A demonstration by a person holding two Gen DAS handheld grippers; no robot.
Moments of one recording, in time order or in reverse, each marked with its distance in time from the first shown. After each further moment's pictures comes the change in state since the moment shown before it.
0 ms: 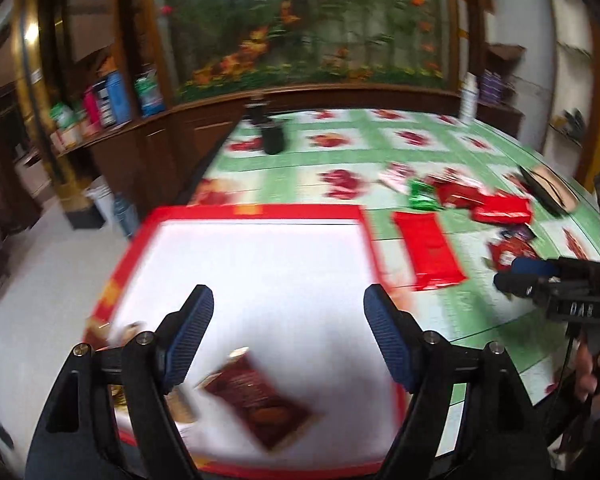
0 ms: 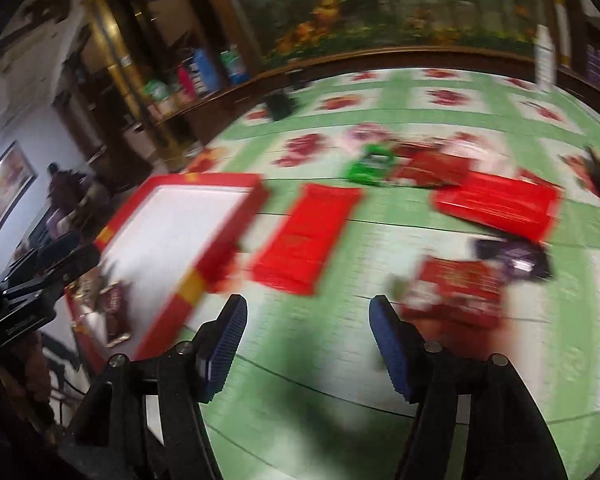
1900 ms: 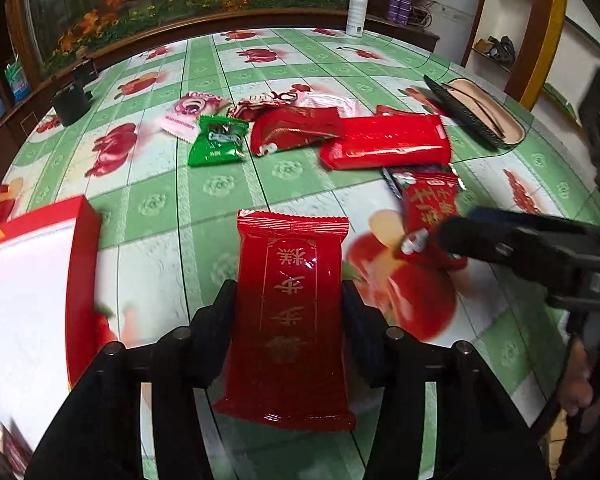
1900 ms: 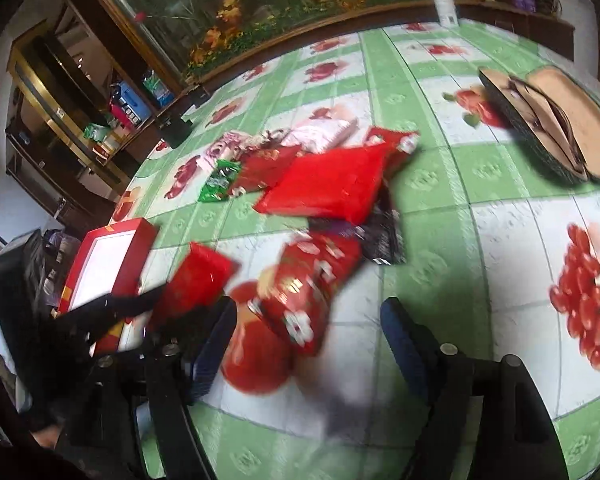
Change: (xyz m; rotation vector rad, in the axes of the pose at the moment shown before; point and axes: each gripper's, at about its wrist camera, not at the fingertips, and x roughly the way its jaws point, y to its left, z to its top) left arm 0.092 -0.153 0.021 0.145 0.259 -0.321; right arm -0.008 -0.101 0.011 0.223 0.056 -0.066
